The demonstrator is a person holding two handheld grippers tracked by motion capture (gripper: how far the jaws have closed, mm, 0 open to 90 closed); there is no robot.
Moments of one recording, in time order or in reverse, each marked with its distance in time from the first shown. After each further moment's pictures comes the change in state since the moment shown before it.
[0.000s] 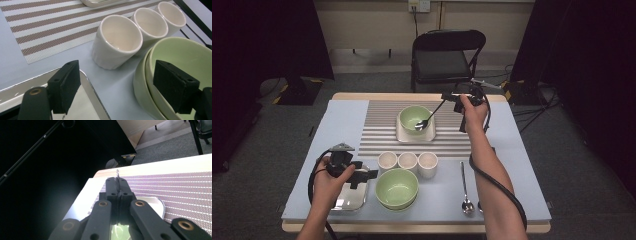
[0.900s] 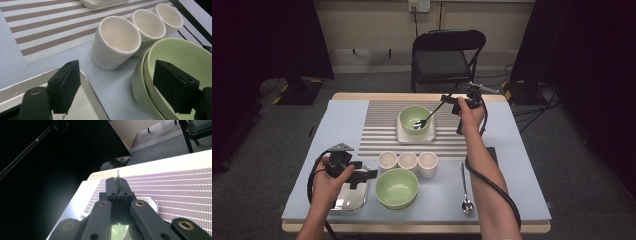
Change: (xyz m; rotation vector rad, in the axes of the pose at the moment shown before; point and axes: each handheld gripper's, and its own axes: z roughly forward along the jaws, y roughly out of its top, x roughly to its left) left arm 0.000 0.000 -0.003 -0.017 -0.009 -0.001; right arm -0.008 -0.011 0.009 -0.032 -0.046 0.014
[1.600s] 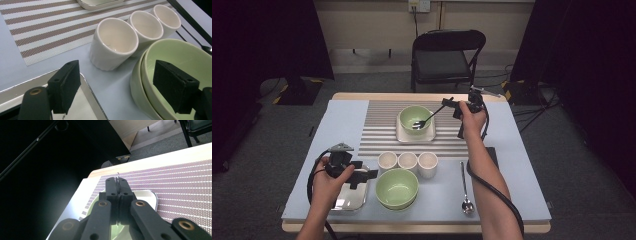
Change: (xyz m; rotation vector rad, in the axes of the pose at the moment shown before) left arm -0.002 0.001 -0.002 -0.001 0.003 0.012; right arm 0.000 -0.011 -0.010 0.003 0.000 0.012
